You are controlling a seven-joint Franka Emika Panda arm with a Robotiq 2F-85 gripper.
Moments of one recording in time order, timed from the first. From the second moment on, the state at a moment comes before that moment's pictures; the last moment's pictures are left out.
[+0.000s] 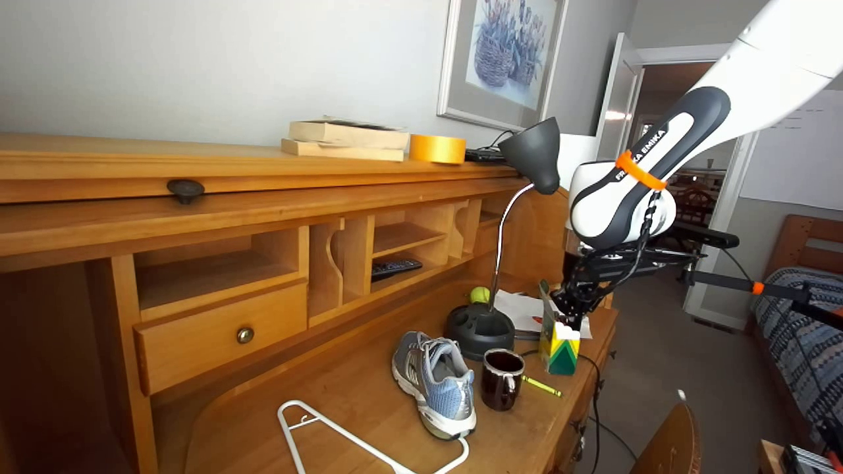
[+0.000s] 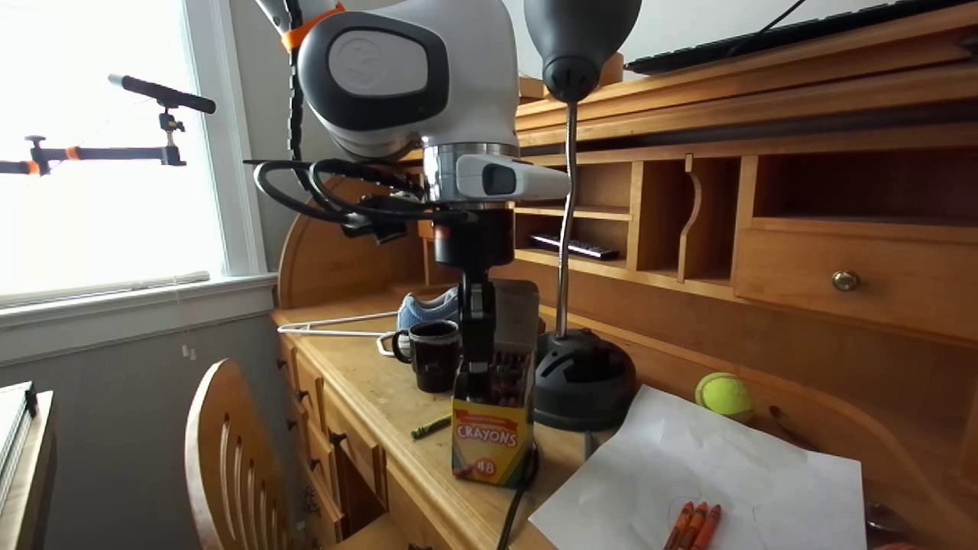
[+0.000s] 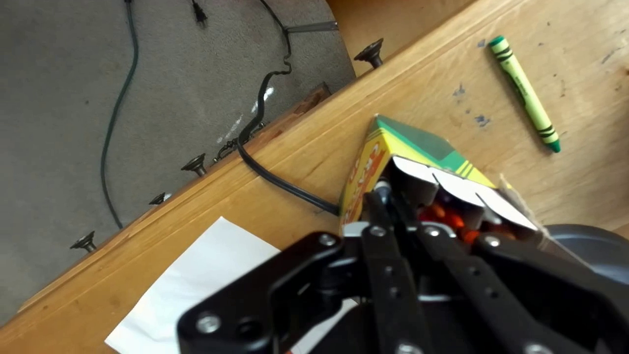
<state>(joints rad) -0.25 0.25 -0.29 -2.33 -0.04 2.57 0.17</state>
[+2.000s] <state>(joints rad) -0.21 0.20 -0.32 -2.33 -0.17 2.57 0.26</state>
